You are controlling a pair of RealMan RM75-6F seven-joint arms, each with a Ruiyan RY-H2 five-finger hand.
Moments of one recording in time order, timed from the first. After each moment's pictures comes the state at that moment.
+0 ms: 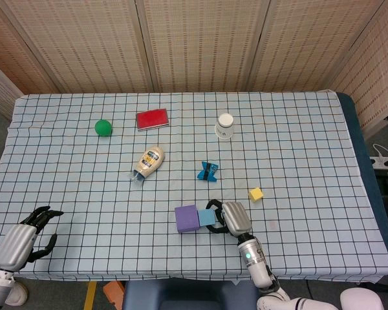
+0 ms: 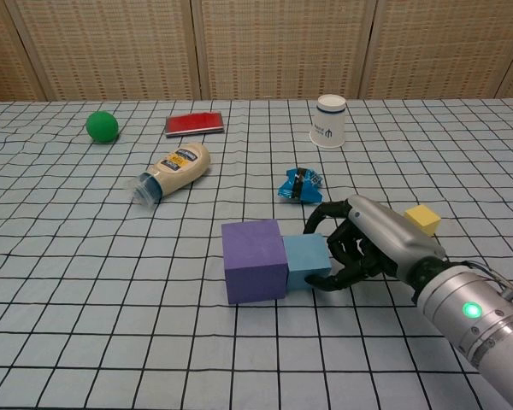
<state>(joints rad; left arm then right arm) -0.14 -1.12 0.05 -1.55 1.65 1.47 -0.20 0.44 -1.96 0.15 -1.25 -1.35 1.13 -0.03</state>
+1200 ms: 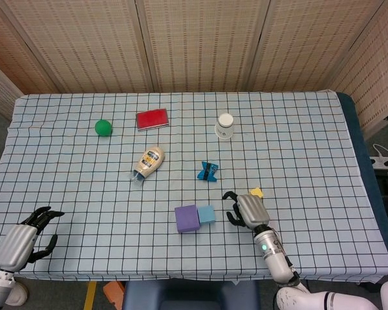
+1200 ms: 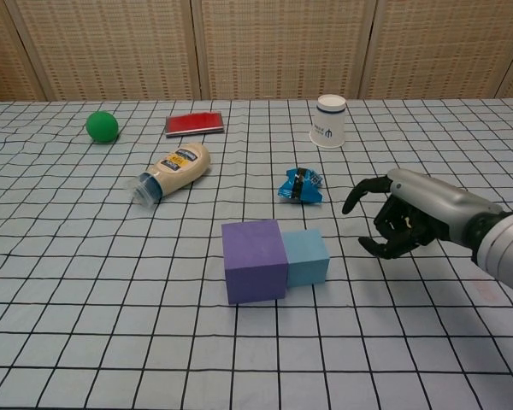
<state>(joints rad) -0.14 -1.12 0.05 -1.55 1.66 1.47 -0.20 0.48 -1.67 0.20 -1.63 -1.04 1.04 -0.38</state>
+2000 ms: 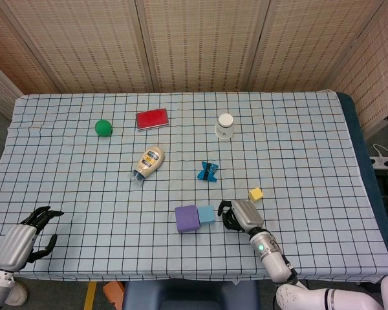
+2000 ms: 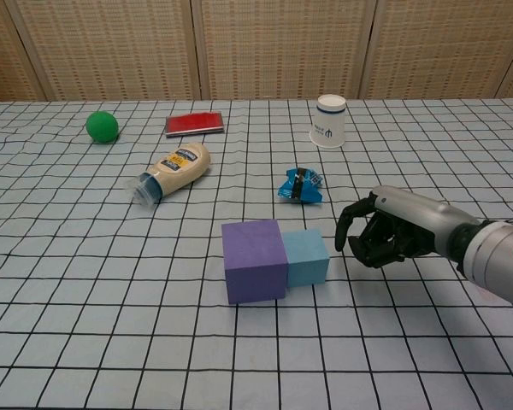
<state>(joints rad) -0.14 -1.12 0.05 -1.56 1.66 1.47 -0.20 0.52 -1.64 0.18 -1.67 -0.94 0.95 -0.26</state>
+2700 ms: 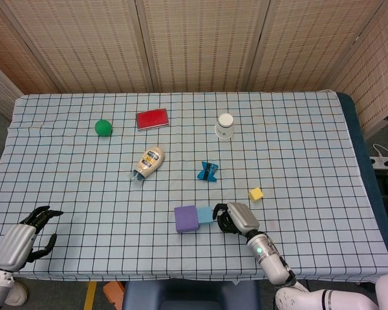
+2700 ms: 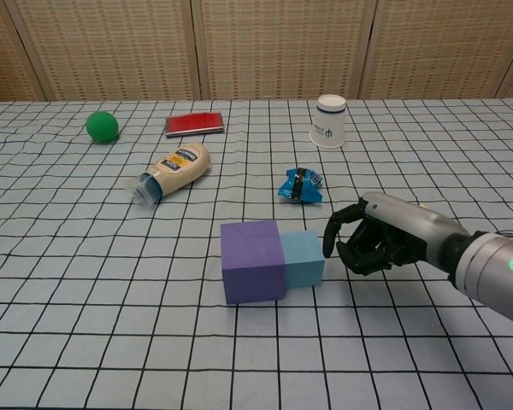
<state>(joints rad) -0.14 -1.12 0.05 -1.55 1.65 1.47 -0.20 0.52 -1.67 0.15 -1.61 -1.08 0.94 -0.08</state>
